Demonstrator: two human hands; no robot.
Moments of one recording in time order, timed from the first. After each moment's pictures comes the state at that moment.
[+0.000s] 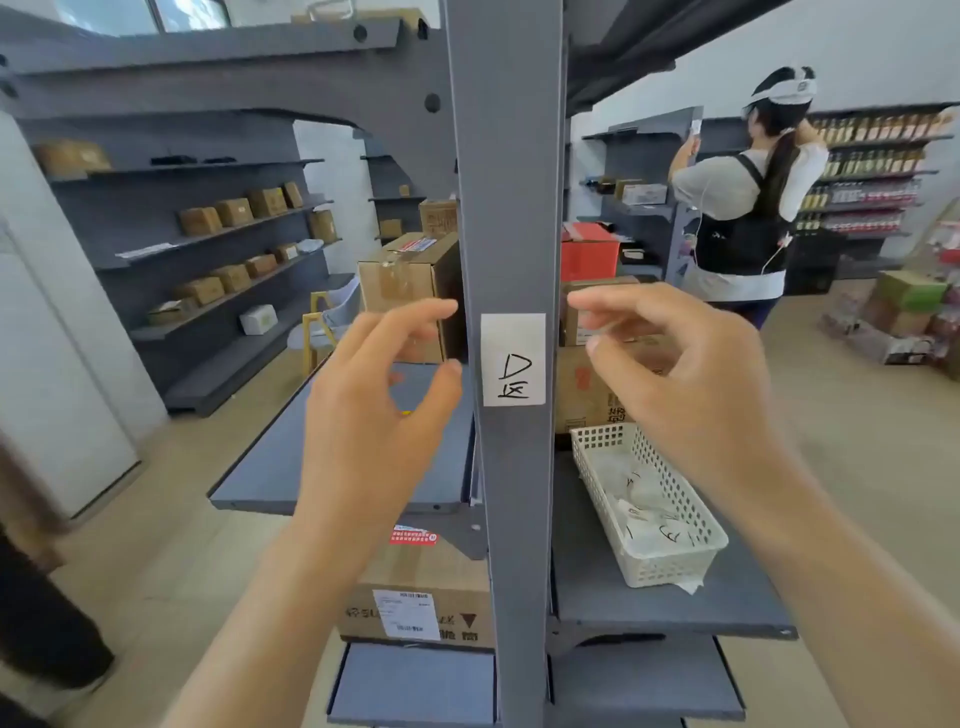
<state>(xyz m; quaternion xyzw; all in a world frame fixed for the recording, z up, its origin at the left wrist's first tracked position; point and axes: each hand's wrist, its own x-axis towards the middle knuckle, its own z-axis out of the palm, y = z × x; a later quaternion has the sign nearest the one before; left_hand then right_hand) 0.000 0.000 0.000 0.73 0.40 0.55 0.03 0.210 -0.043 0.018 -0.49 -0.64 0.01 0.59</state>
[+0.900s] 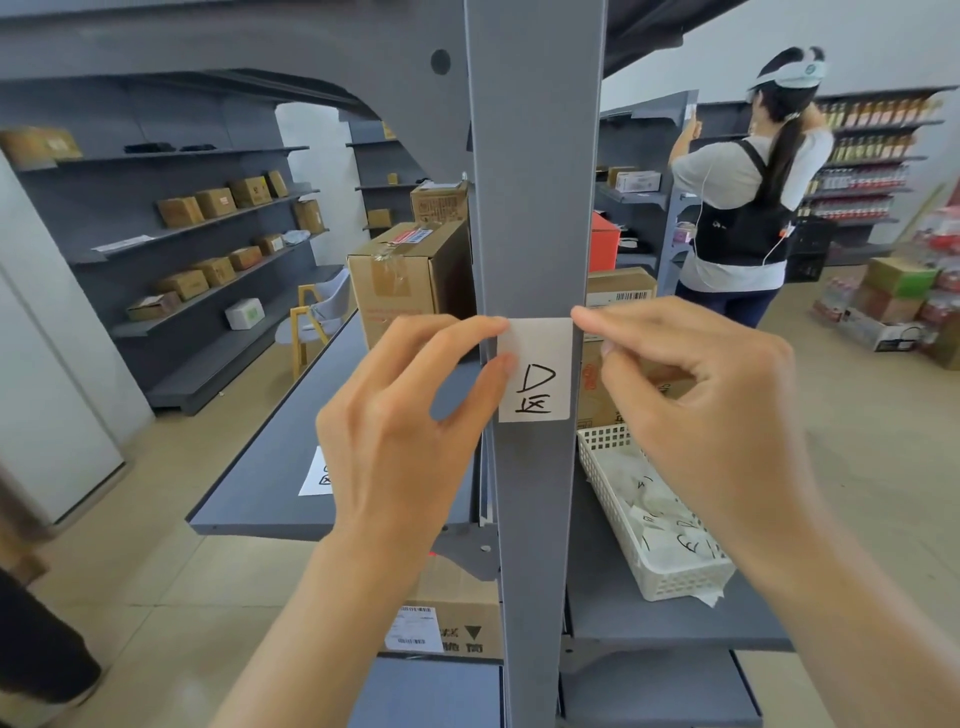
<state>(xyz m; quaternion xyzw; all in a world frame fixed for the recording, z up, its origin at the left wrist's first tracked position) 0.015 0.036 -0.017 0.72 0.33 0.59 -0.12 0.204 -0.020 0.000 -0.45 -0.66 -0.11 0.59</state>
